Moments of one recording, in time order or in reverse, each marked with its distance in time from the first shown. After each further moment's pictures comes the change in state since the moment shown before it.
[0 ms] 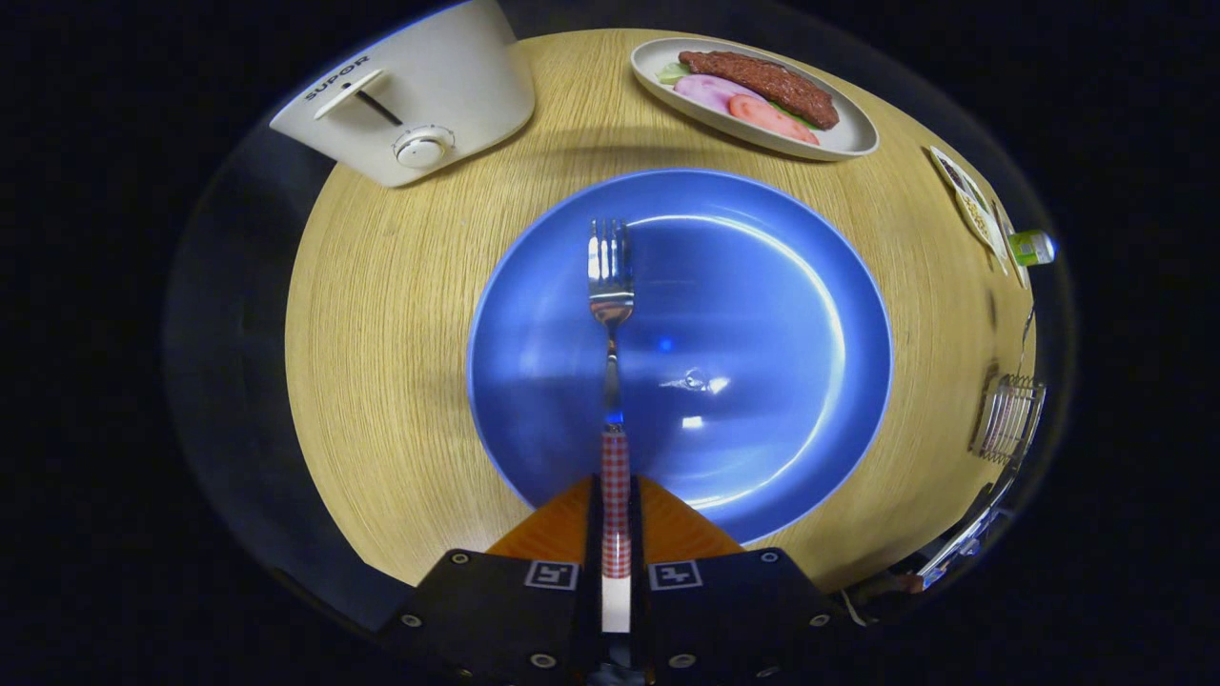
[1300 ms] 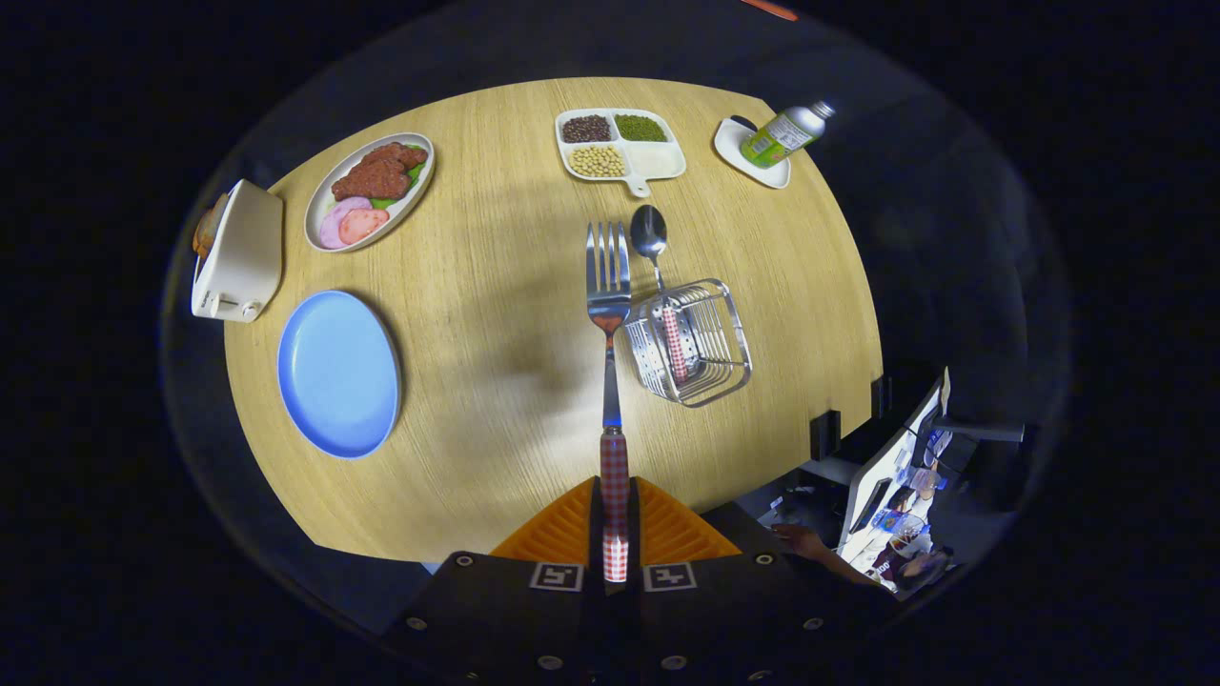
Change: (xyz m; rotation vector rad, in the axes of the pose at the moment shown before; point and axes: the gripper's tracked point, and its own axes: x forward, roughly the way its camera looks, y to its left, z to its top) arm -0.152 -0.309 -0.079 0.328 0.037 -0.218
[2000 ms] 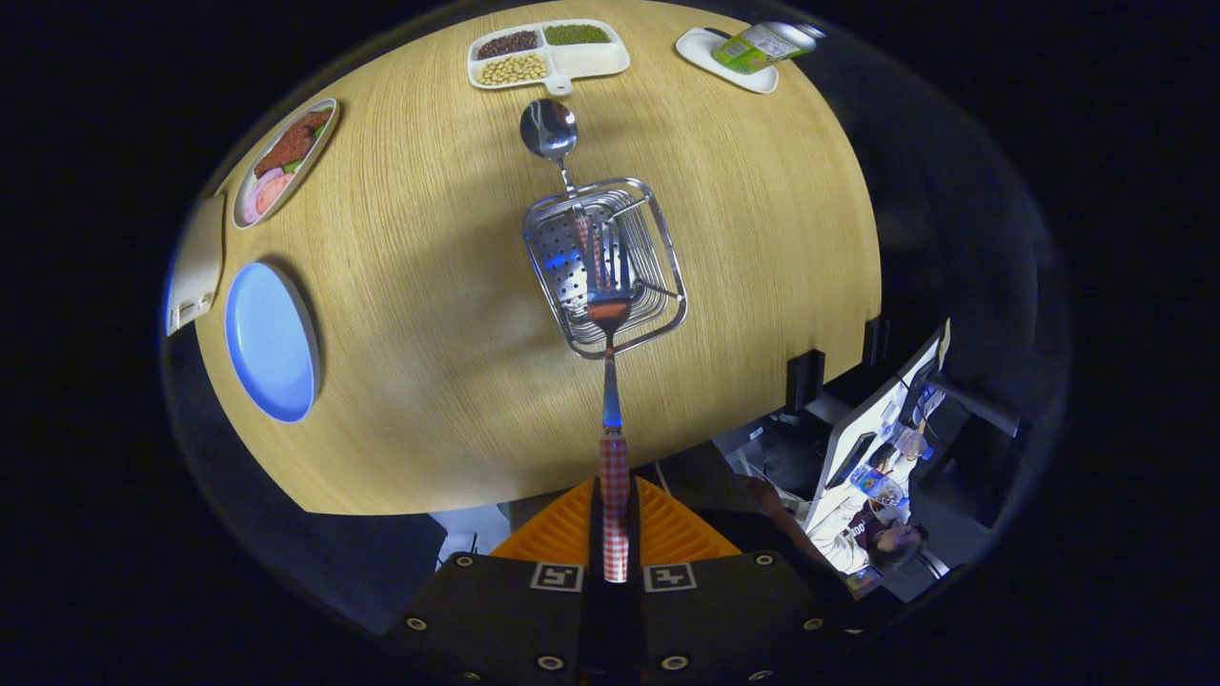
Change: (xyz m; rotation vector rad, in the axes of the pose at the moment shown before) arm 0.034 -0.058 -0.028 -0.033 0.361 -0.029
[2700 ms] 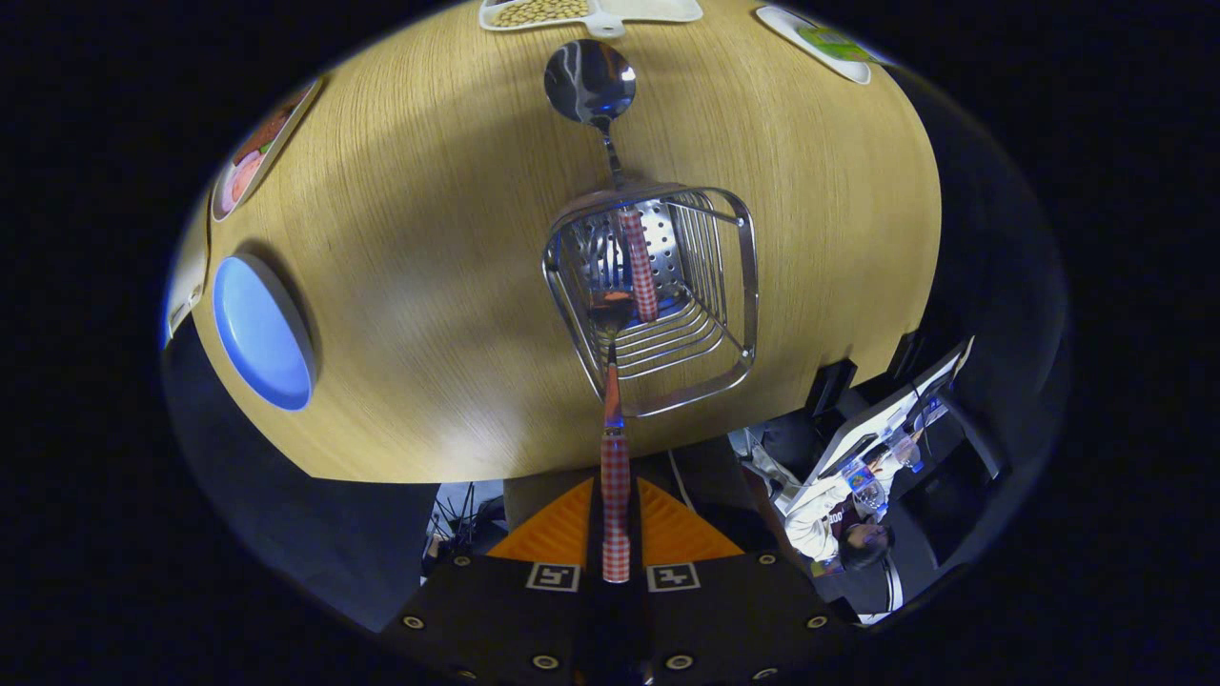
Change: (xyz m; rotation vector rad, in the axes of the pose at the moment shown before) arm 0.006 0.013 0.032 -0.106 0.207 0.034
